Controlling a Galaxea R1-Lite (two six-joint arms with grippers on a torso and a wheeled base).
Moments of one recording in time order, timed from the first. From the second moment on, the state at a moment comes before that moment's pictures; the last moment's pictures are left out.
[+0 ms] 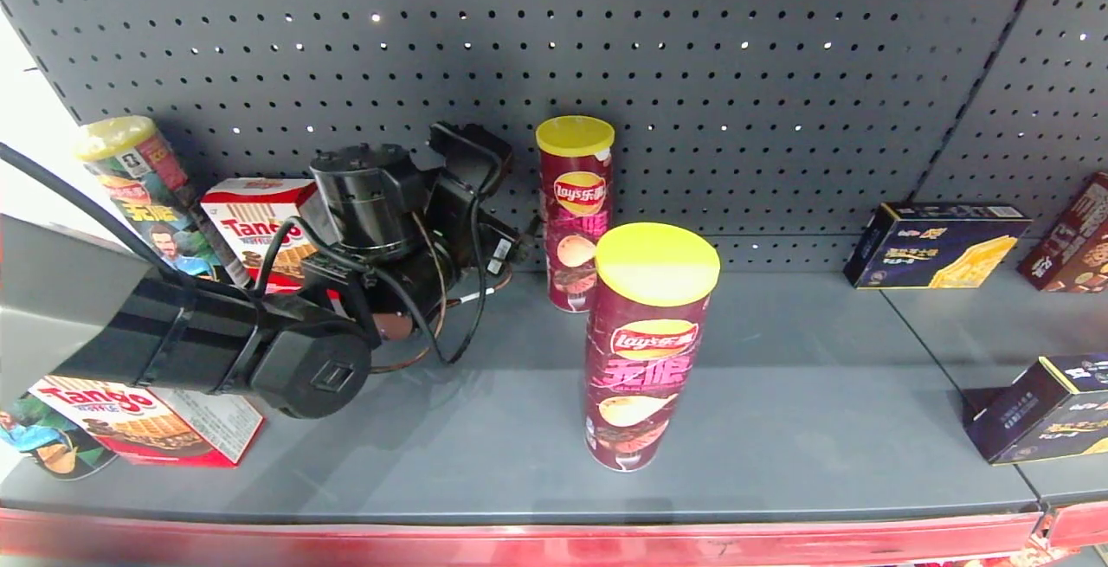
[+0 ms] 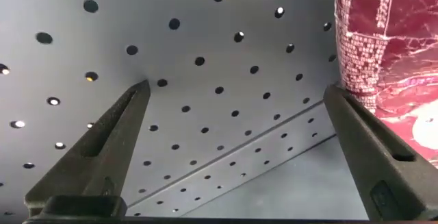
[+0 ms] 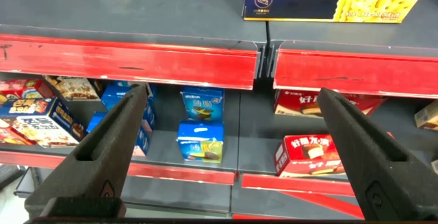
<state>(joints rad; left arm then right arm) -0.48 1.96 -1.10 -0.92 0.23 0.47 0.13 0.09 0.00 0.00 -0.05 -0.01</state>
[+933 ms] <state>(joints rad) -0.49 1.97 -1.06 -0.93 0.24 0.47 0.13 0.09 0.00 0.00 -0.05 -0.01</state>
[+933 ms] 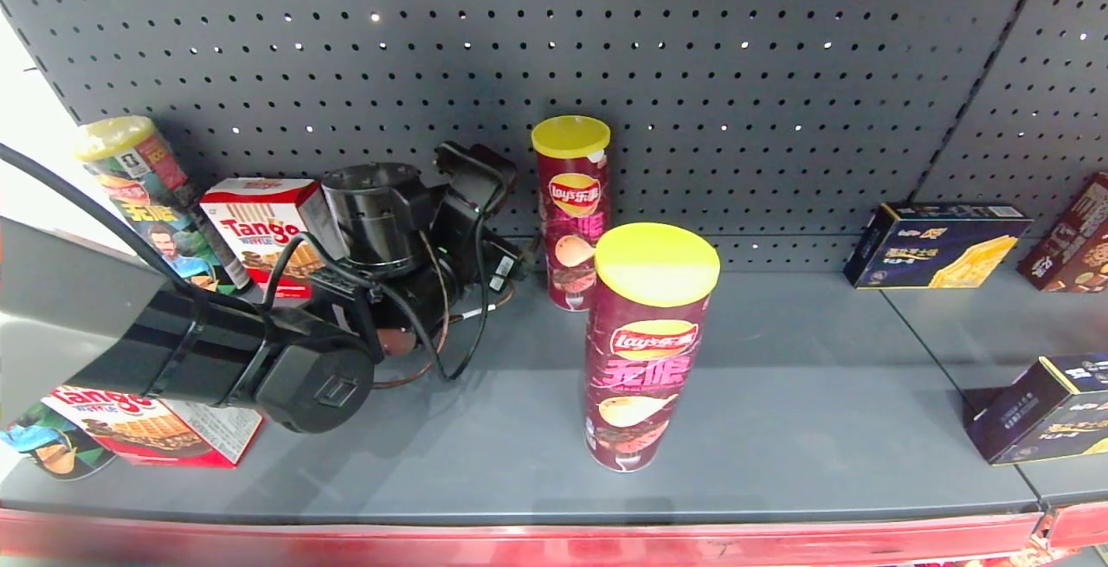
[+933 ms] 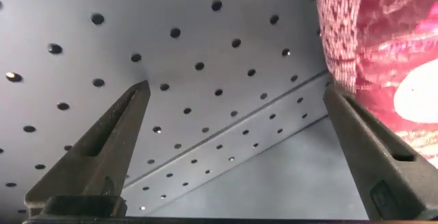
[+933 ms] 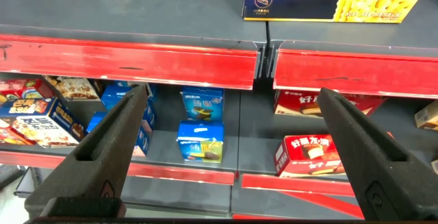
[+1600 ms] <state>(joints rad) -0.50 1.98 -1.02 -0.92 0.26 0.45 0.13 0.09 0.00 0.00 -0.05 -0.01</state>
